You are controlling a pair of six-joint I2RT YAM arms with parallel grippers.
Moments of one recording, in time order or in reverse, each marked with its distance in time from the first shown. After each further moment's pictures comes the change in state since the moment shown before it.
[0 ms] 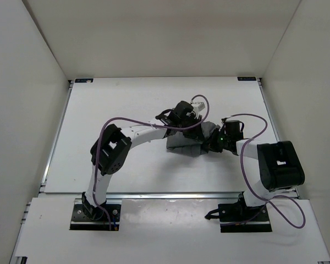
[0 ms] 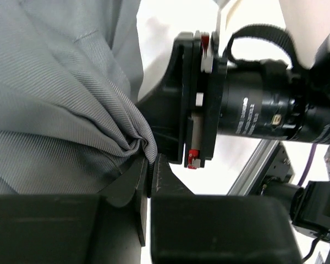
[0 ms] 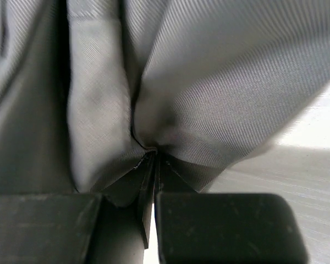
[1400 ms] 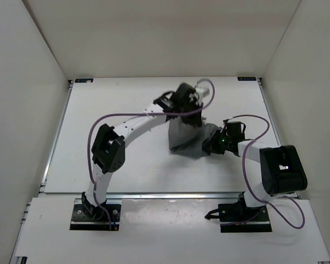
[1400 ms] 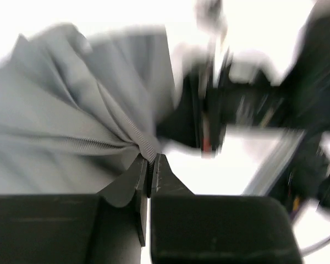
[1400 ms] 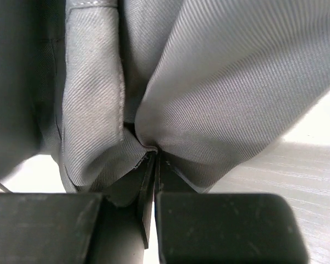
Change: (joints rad) left arm -0.002 0.018 0.293 -0.392 -0.065 0.240; right arm -0.008 -0.056 -0.014 -0.081 0.031 -0.024
